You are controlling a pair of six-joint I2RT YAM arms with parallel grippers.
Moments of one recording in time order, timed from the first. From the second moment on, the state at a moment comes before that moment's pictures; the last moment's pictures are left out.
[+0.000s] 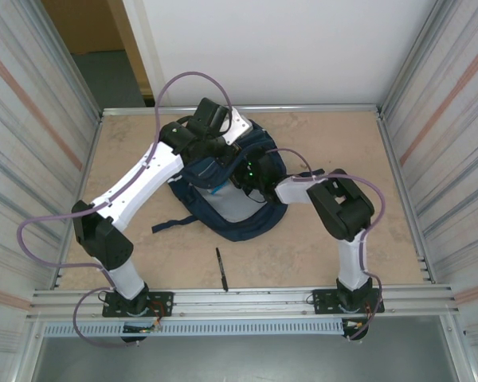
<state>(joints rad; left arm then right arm) -0.65 1.70 1.78 -0.89 0.05 0.23 0.65 2.04 1.14 0.39 -0.21 1.37</state>
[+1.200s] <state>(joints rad) -0.53 1.69 1.38 -0.56 0.33 -0.06 0.53 1.24 0.75 -0.34 -0.24 0.90</state>
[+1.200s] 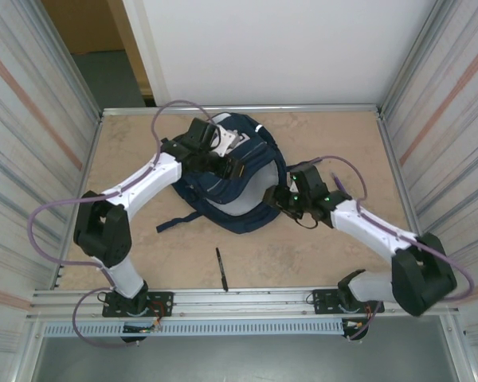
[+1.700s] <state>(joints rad) -0.28 1.49 1.02 -0.47 0.22 -0.34 0.62 1.14 0.79 -0.53 -0.07 0.69</state>
